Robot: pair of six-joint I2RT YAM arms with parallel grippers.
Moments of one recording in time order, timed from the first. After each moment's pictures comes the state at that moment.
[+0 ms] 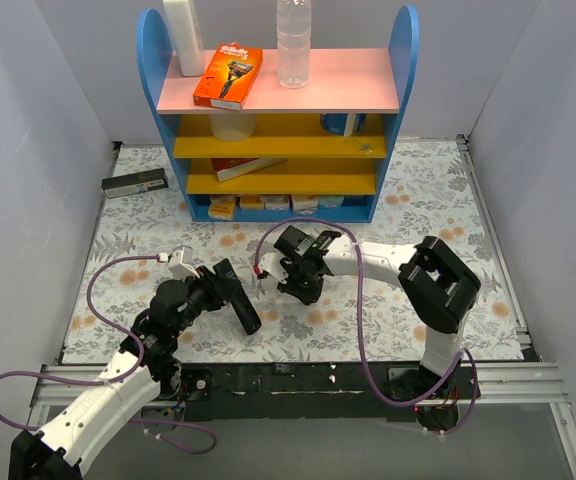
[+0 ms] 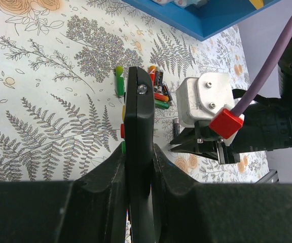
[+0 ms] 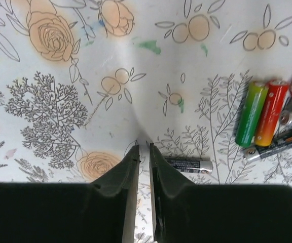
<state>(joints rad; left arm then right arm) -0.53 0.44 0.18 -0.04 -0.01 -0.81 0.96 1.84 1.21 -0.67 -0.20 -0.42</state>
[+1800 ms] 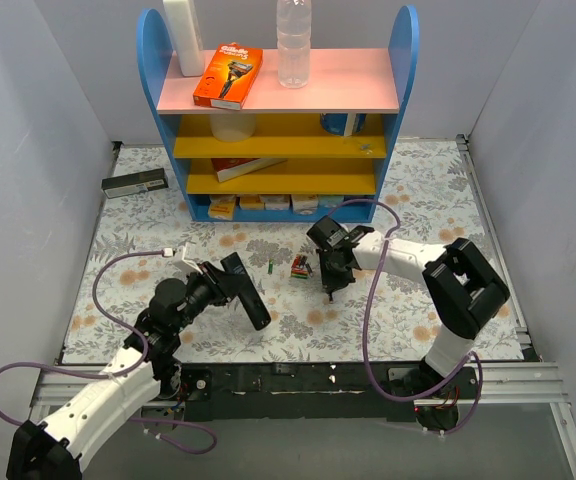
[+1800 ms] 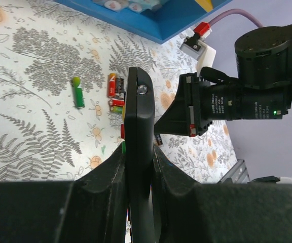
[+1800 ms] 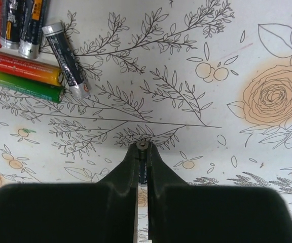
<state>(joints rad) -0.53 0.50 0.17 0.14 0.09 -0.84 0.78 1.72 1.05 -0.63 0.09 0.65</state>
